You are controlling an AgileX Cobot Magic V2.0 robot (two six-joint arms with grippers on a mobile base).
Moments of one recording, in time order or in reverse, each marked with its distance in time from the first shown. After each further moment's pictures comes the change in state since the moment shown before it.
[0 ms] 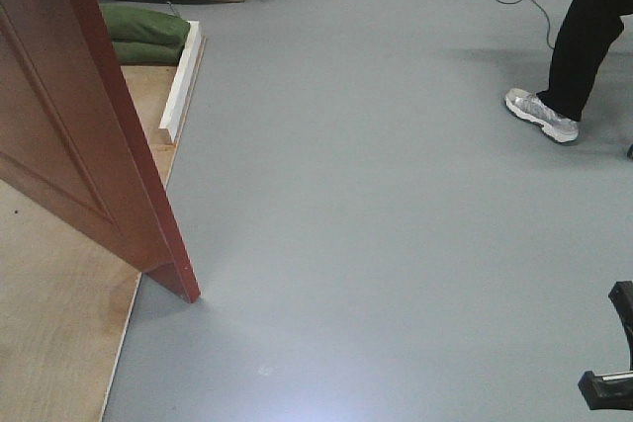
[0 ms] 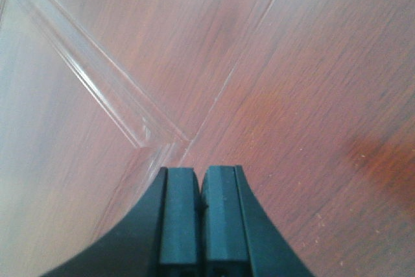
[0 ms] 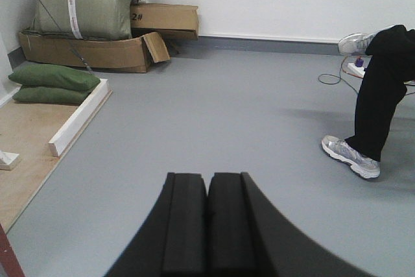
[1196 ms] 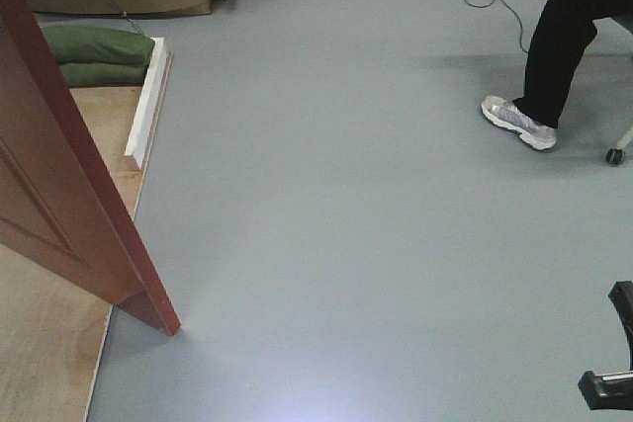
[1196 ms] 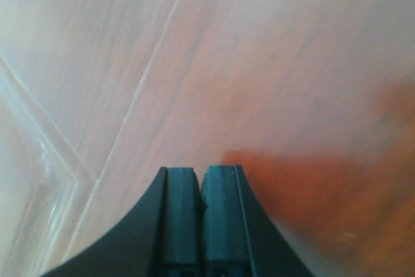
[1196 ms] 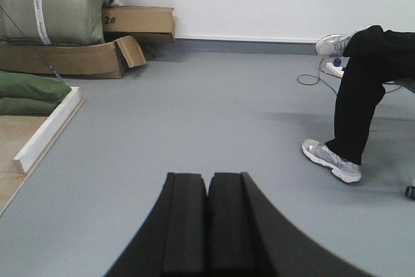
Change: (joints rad) left arm 0.009 -0.003 0.000 0.016 0.003 0.002; right arm 0.000 0.000 0.000 0.000 0.000 0.000
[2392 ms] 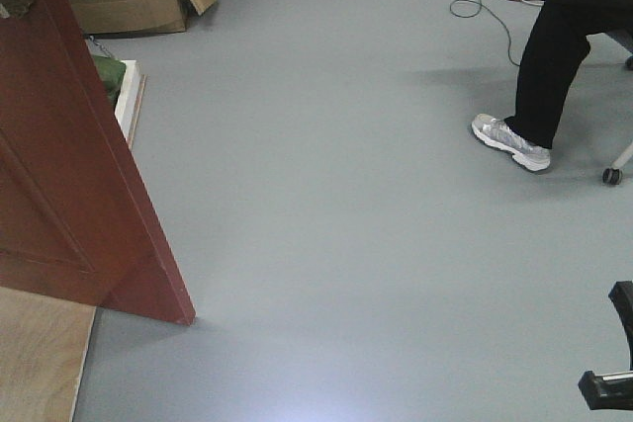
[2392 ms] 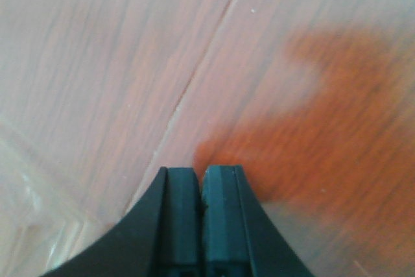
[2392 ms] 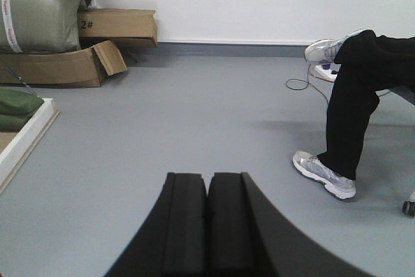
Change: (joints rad) left arm 0.000 0.002 0.000 -0.006 0.000 0.000; right arm 0.000 0.000 0.000 0.000 0.000 0.000
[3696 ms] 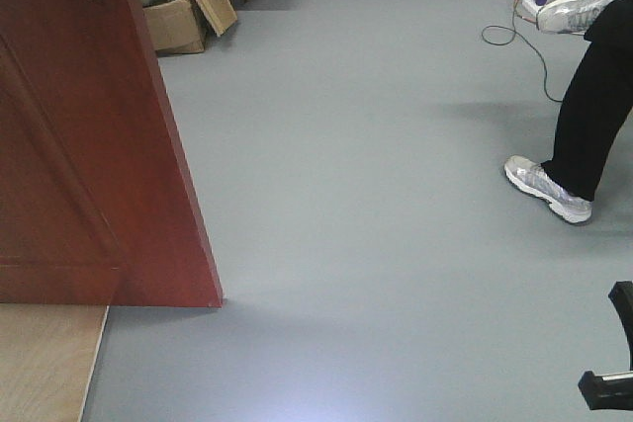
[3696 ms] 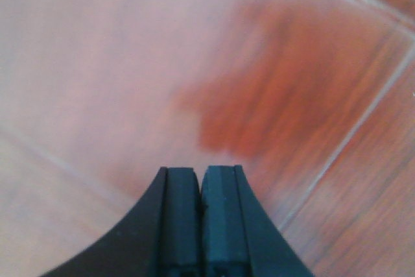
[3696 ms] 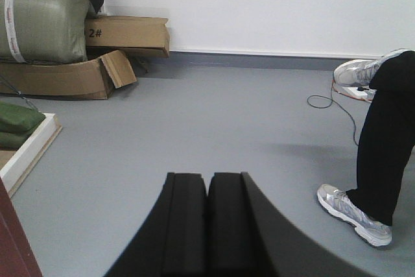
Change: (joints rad) left arm -0.005 0.001 0.000 -0.005 0.001 0.000; right arm 0.000 0.000 0.000 0.000 0.000 0.000
